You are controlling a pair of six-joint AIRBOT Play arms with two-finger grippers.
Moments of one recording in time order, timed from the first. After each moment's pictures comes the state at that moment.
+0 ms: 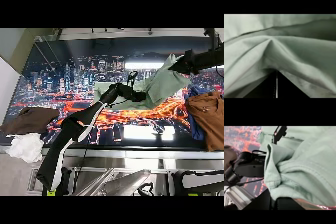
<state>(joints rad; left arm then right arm) -0.63 -2.27 2.06 -2.22 0.85 1.58 -0.18 -1.61 1.82 2.47 -1.57 -1.76</state>
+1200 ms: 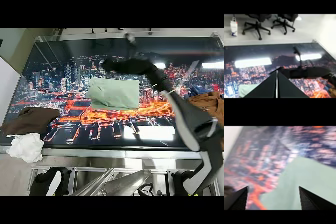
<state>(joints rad) 0.20 -0.66 1.50 -2.30 1.11 1.81 0.38 -1.85 1.86 2.29 -0.74 -1.65</state>
